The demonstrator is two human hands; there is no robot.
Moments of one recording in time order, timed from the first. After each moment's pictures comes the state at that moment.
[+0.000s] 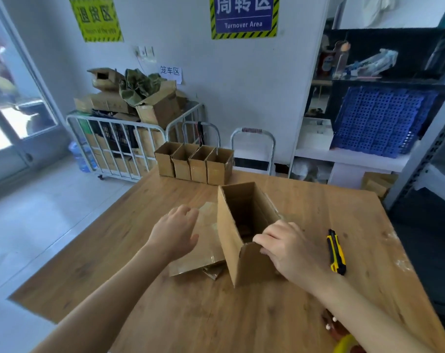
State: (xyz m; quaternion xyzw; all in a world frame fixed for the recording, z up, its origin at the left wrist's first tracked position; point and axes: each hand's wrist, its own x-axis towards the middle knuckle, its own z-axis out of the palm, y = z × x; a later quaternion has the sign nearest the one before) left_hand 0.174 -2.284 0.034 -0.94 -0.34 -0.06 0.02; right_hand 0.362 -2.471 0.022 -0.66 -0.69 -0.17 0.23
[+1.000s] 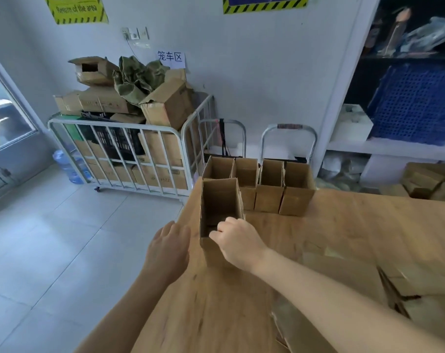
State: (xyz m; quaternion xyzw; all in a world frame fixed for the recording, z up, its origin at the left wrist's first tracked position) left_hand 0.085 -1.899 -0.021 -0.93 -0.36 -0.03 0.03; right_hand 0.243 -1.985 -0.040 -0.69 -0.71 -0.10 0.12
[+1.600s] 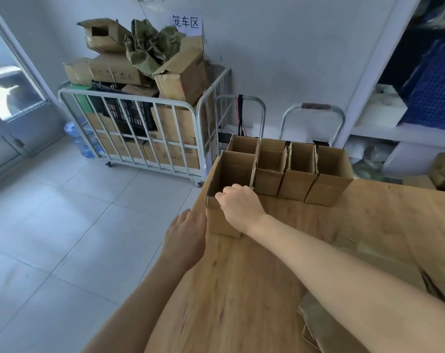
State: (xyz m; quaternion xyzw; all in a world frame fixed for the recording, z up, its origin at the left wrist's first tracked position) left_hand 0.076 -1.862 -0.055 -0.93 -0.36 -0.04 -0.02; right_hand 0.232 -1.894 -0.043 -0.73 -0.67 -0.07 0.09
